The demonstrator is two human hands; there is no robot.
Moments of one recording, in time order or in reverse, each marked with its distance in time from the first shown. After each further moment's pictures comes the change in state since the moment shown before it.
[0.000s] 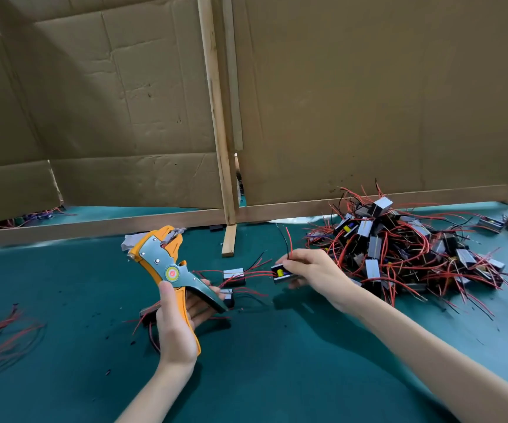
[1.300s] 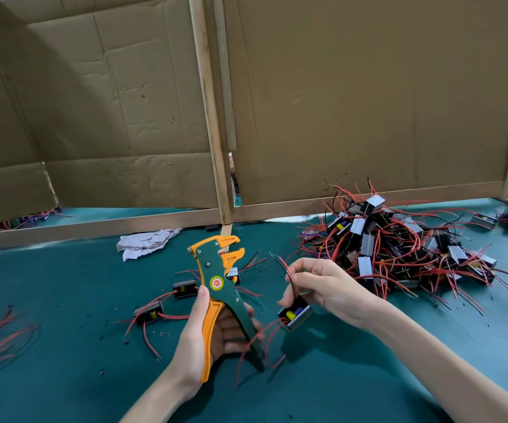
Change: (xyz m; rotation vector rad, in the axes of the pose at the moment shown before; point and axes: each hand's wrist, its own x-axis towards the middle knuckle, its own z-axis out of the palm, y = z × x) left_hand -0.031 0.015 0.015 0.001 -0.474 -0.407; right_hand -0.042 -0.009 -0.014 0.209 -0.223 0.001
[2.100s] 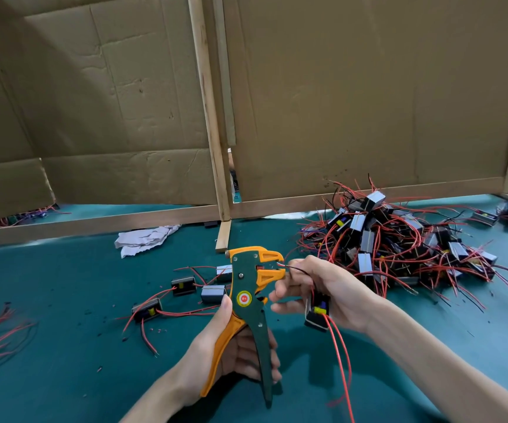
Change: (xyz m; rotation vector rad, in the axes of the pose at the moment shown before) left_hand -0.007 0.003 0.009 0.095 -0.402 -0.224; right_hand -0.009 -0.010 0.011 0.417 -0.165 0.083
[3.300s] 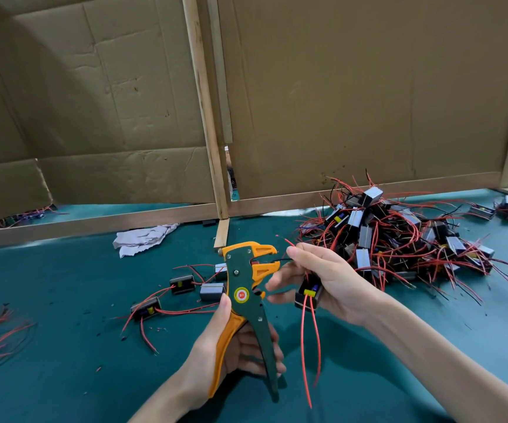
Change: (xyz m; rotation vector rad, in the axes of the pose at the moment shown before) left_hand 0.002 -0.005 0.009 -0.077 0.096 0.055; right_hand -0.001 -0.002 0.009 -0.024 0.120 -0.136
